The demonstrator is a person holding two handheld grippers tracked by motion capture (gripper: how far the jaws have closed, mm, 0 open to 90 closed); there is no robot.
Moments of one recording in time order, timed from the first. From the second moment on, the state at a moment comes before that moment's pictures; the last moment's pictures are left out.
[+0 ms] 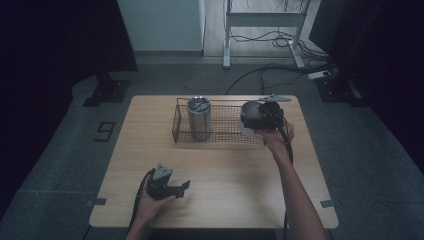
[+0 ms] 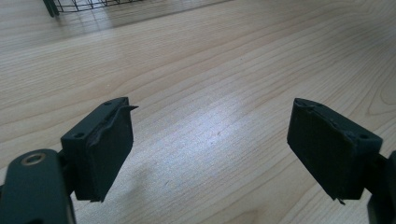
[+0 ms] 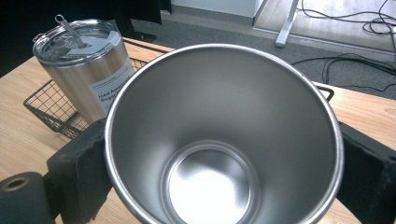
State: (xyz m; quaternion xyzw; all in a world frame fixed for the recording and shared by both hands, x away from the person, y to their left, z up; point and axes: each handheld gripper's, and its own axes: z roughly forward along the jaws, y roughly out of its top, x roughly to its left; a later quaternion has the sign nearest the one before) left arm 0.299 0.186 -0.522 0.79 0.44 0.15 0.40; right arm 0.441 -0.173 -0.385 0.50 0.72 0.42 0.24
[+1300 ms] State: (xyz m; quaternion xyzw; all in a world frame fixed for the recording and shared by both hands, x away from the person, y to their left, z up) left arm 0.298 0.181 -0.524 0.80 0.43 0.15 0.40; right arm 0.487 -0.166 -0.382 0.50 0.73 0.40 0.25
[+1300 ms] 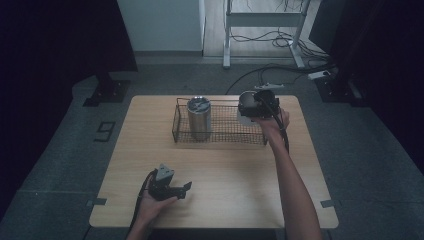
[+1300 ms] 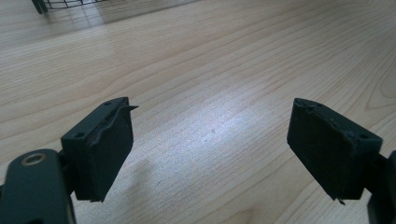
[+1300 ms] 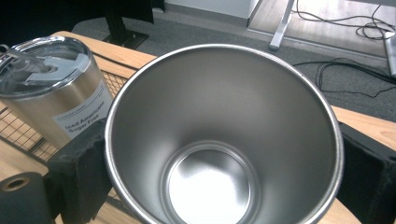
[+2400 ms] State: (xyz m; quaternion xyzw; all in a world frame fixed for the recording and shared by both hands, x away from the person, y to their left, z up) left arm 0.299 0.182 -0.526 0.80 0.43 0.15 0.39; right arm 0.527 -0.142 -0.394 0.49 0.74 0.38 0.25
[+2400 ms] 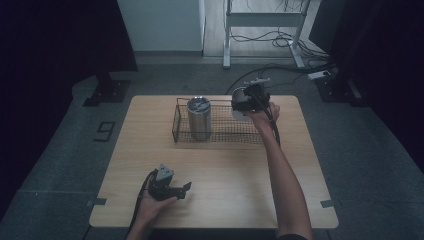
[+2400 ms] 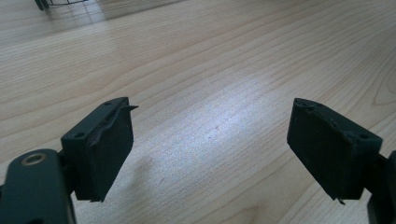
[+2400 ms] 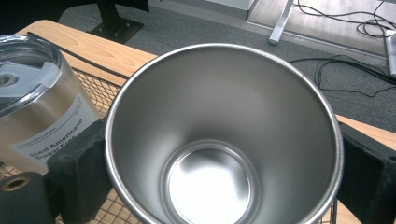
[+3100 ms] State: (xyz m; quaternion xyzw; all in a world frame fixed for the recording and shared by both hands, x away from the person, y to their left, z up) left arm 0.300 0.181 -0.530 0.80 0.43 0.14 0.38; right arm 0.540 -0.143 -0.420 0.51 0.74 0.37 0.24
